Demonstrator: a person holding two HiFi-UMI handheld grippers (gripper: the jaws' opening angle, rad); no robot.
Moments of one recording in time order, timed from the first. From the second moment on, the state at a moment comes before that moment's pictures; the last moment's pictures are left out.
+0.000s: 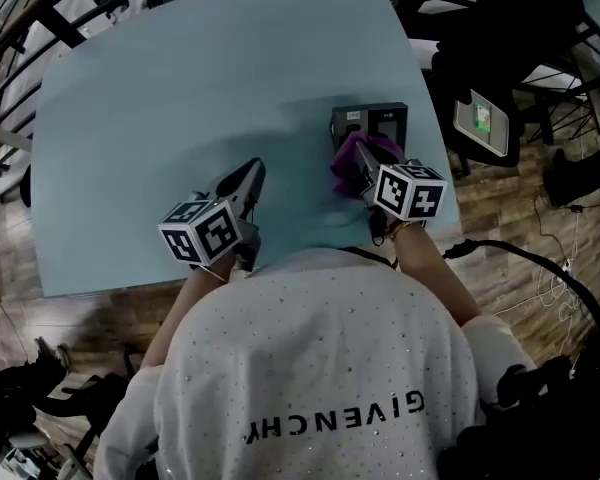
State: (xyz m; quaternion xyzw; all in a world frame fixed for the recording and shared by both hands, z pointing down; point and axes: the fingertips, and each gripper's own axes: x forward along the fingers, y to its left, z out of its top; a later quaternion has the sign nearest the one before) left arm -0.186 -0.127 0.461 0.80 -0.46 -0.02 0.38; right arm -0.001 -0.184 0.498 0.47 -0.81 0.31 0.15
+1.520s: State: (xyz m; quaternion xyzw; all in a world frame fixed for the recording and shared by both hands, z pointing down) left arm -0.233 -0.112 0.460 0.79 -0.48 -0.04 0.38; right arm 0.086 -0.187 0.484 0.60 -0.72 0.33 0.12
